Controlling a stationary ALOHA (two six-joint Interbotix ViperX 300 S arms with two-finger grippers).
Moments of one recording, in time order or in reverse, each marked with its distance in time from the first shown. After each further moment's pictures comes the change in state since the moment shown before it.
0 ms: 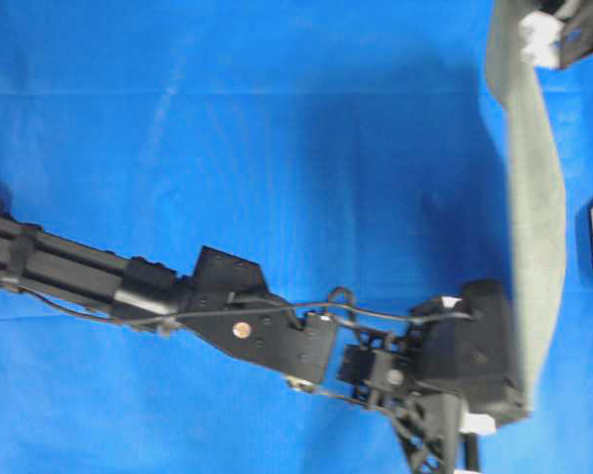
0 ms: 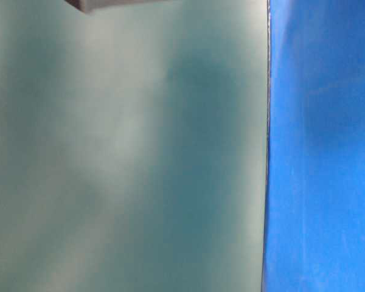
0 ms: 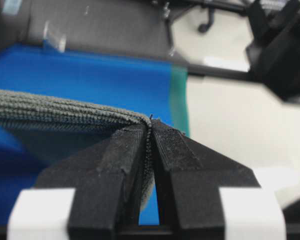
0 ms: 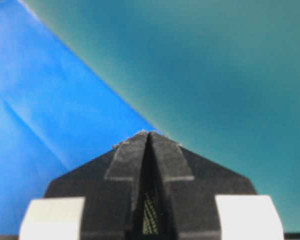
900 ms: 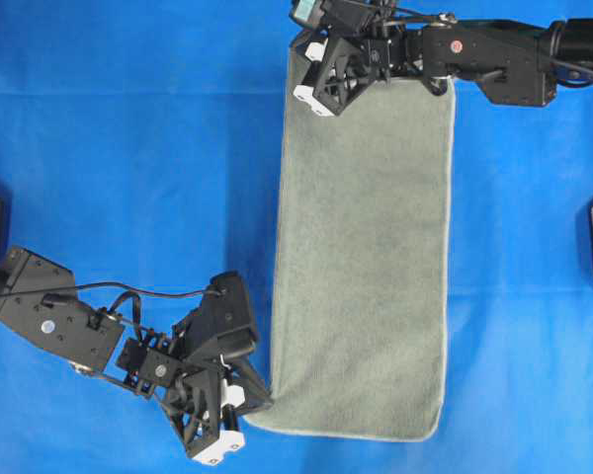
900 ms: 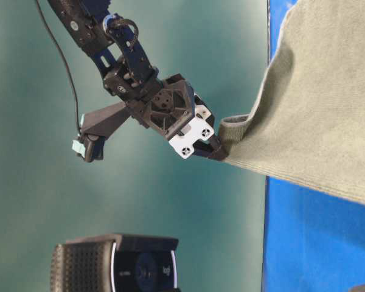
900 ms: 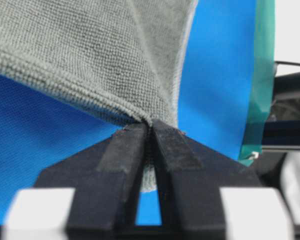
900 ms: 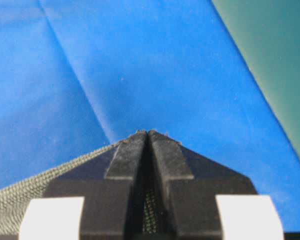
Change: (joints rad) left arm -0.132 -0.362 0.930 -0.009 -0.316 -0.393; right arm 0.080 0.778 -0.377 -0.061 -0.213 -0.049
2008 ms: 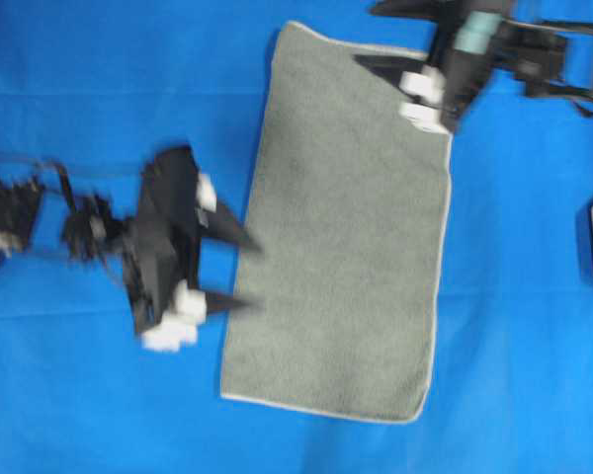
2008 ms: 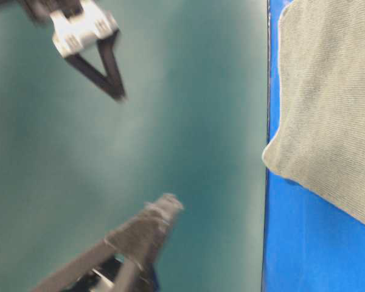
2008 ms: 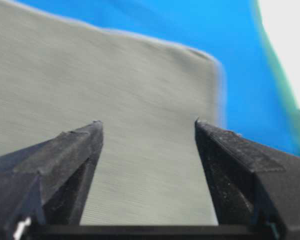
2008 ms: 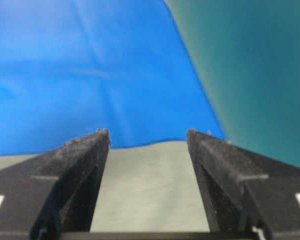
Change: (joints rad) left arm 0.336 -0.411 0.101 0.005 0.060 0.617; right arm 0.092 -0.604 0.353 0.063 -0.124 -0.132
